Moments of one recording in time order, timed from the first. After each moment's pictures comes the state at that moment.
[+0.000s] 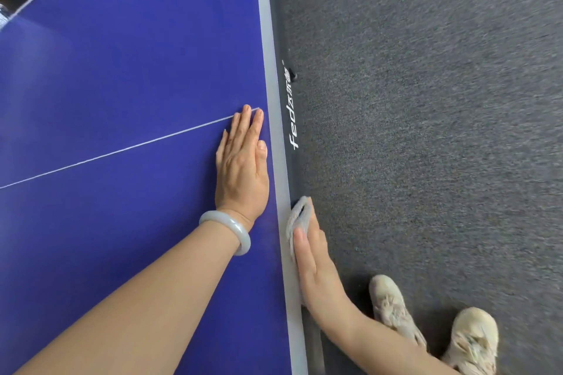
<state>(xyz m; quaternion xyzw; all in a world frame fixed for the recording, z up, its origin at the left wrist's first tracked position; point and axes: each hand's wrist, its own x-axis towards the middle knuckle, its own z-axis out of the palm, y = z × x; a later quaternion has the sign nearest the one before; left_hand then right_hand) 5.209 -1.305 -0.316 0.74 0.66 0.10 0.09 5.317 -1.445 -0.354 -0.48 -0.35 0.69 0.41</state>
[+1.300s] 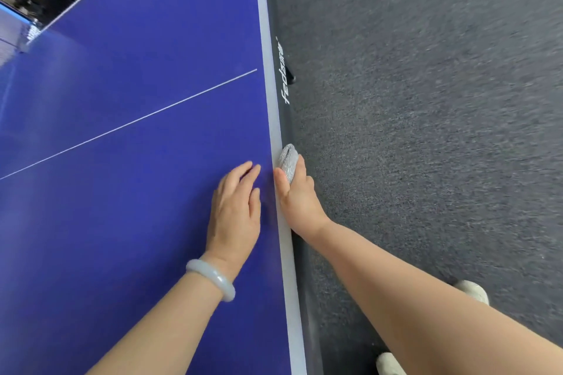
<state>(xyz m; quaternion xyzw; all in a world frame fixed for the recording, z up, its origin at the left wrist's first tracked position) 5.195 -1.484 -0.287 0.73 0.67 0.07 0.08 5.315 -1.461 -0.334 -0.56 -0.36 0.68 0.31</state>
